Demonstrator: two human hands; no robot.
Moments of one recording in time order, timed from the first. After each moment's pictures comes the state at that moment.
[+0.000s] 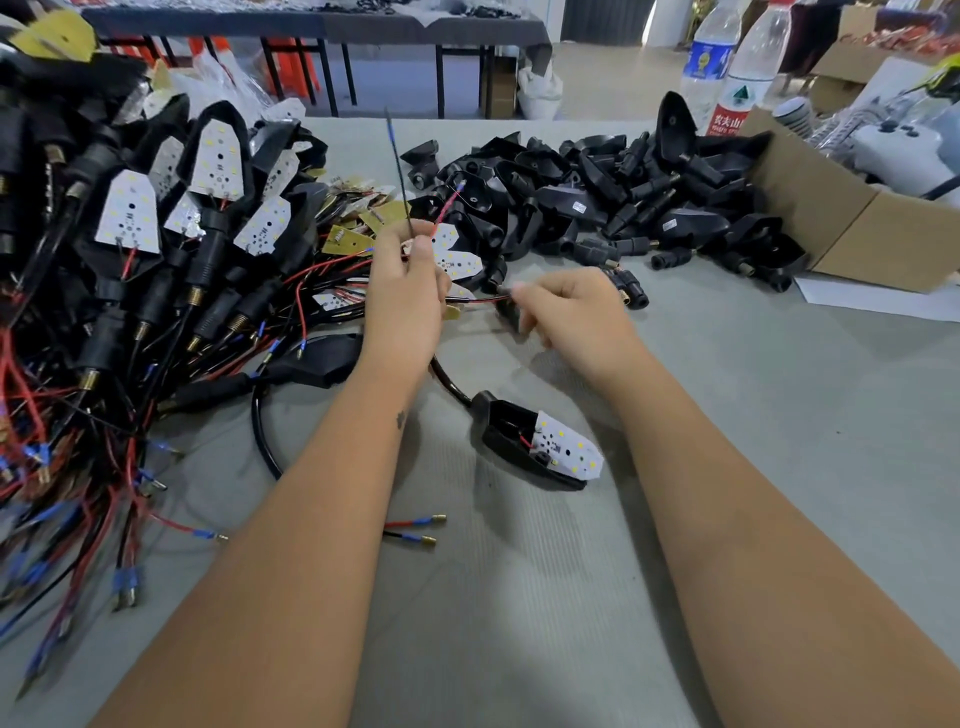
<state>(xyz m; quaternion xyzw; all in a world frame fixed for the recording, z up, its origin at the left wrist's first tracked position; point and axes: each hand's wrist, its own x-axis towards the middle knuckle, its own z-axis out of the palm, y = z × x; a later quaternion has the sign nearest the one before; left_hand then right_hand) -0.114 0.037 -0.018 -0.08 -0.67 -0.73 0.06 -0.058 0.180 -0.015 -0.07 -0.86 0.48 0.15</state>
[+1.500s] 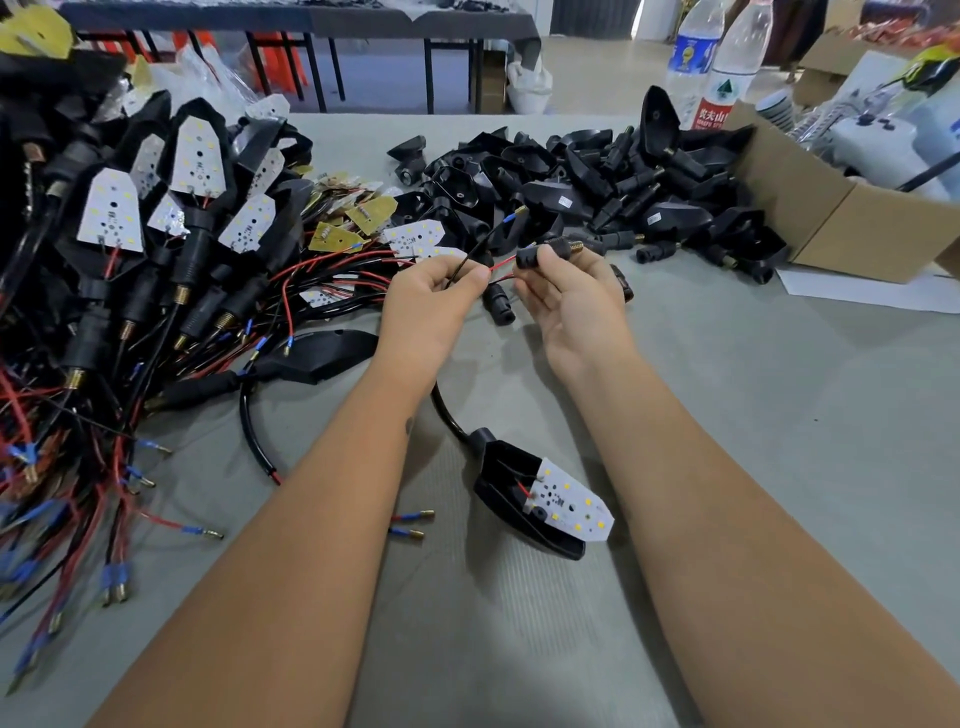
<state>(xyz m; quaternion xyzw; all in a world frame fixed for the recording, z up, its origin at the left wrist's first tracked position) -0.103 0.053 -0.027 -0.14 -0.72 -0.68 0.02 -0.075 0.174 -0.021 -0.14 -0.40 0.88 0.20</state>
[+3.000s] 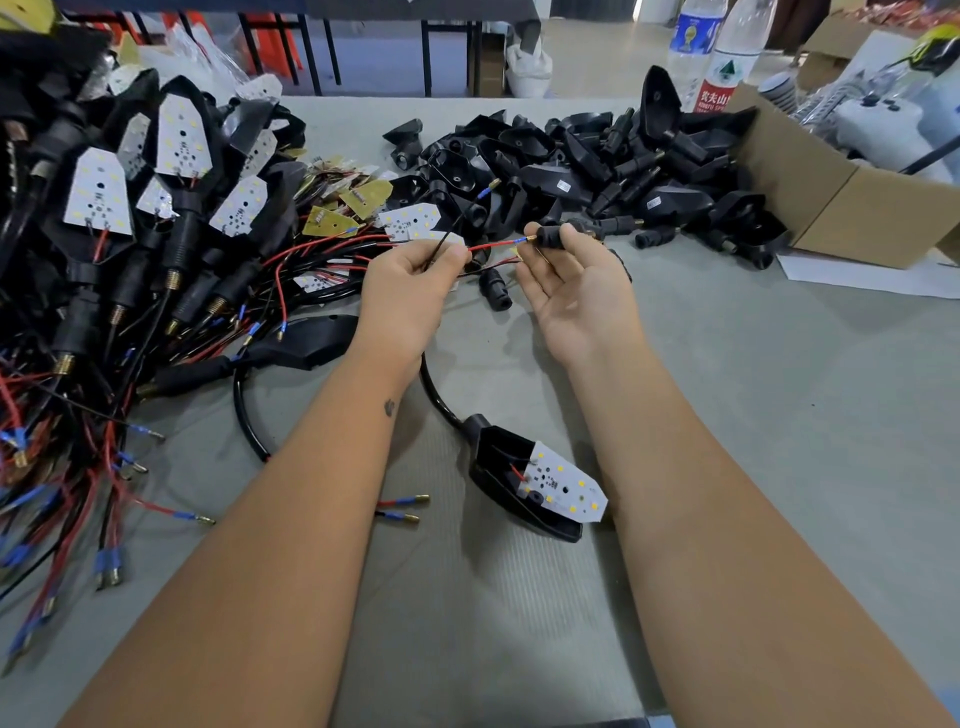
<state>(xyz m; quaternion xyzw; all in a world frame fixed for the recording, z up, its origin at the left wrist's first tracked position) -0.104 0.043 -0.025 -0.10 -0.72 -0.69 0.02 -0.067 0.178 -0.016 -0.13 -0.35 0.91 0.16</state>
